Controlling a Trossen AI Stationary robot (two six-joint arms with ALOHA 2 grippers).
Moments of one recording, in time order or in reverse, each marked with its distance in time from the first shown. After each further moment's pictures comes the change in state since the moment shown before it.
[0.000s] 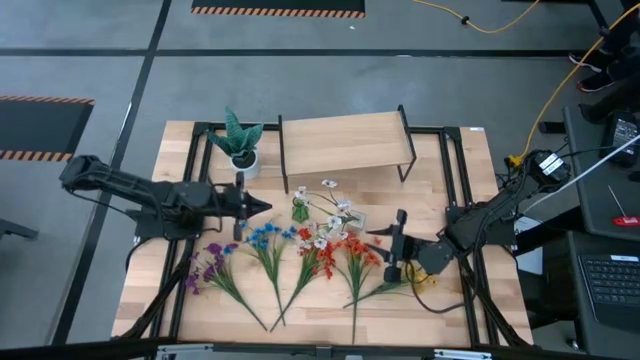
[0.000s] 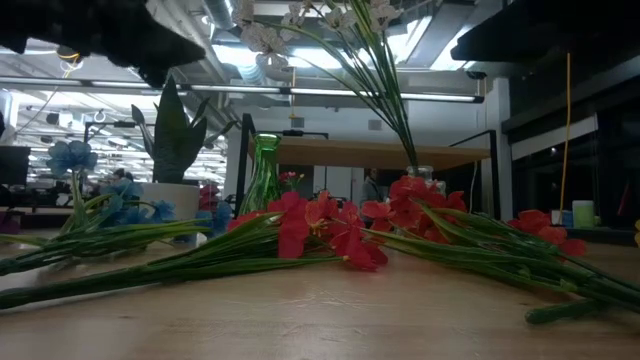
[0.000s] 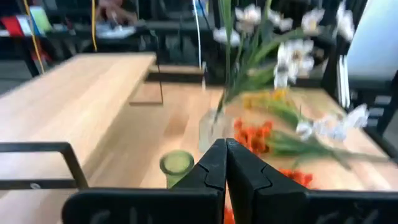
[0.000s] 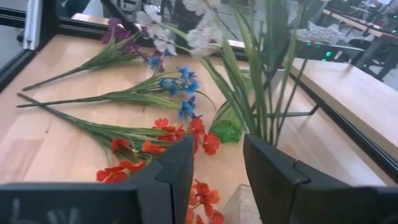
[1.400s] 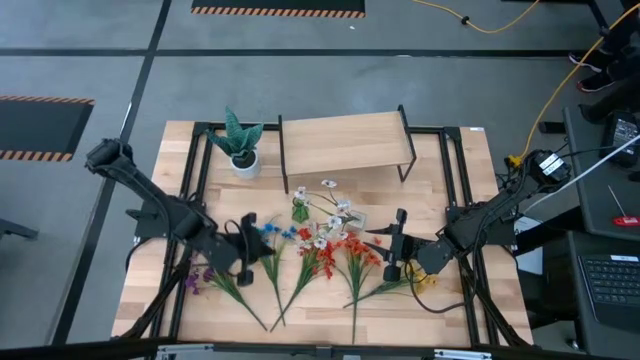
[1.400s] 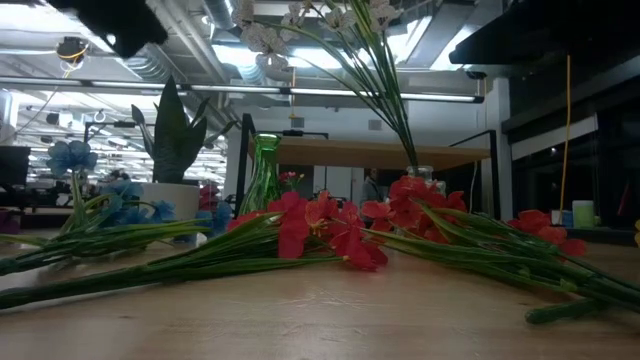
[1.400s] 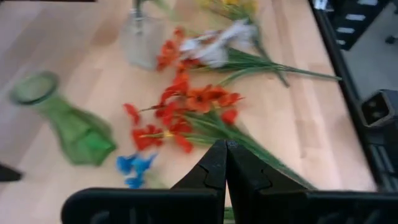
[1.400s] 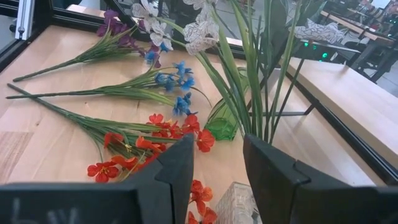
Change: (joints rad) left arm -0.439 0.509 0.460 -0.504 -0.222 -0.437; right arm -0.005 0.000 0.000 -0.013 -0.001 -0.025
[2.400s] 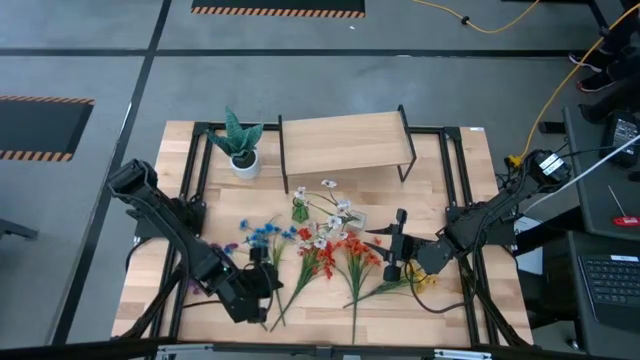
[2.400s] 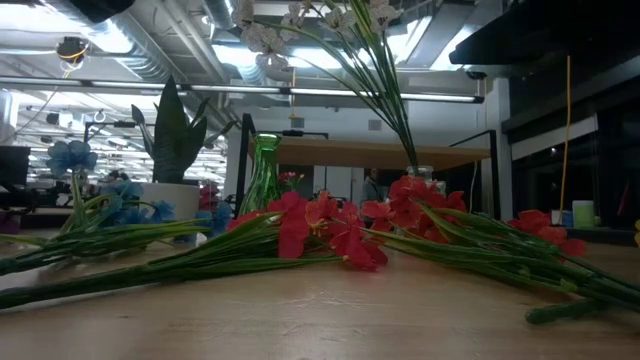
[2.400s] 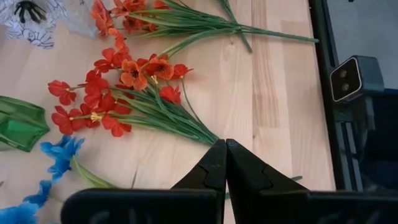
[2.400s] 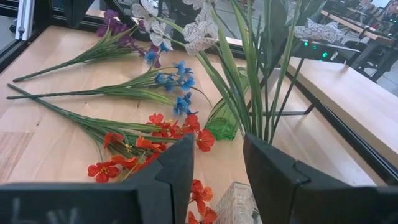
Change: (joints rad) left arm -0.129 0.393 0.357 -0.222 -0.006 -0.191; right arm 0.000 0.000 0.000 -0.001 -0.001 0.003
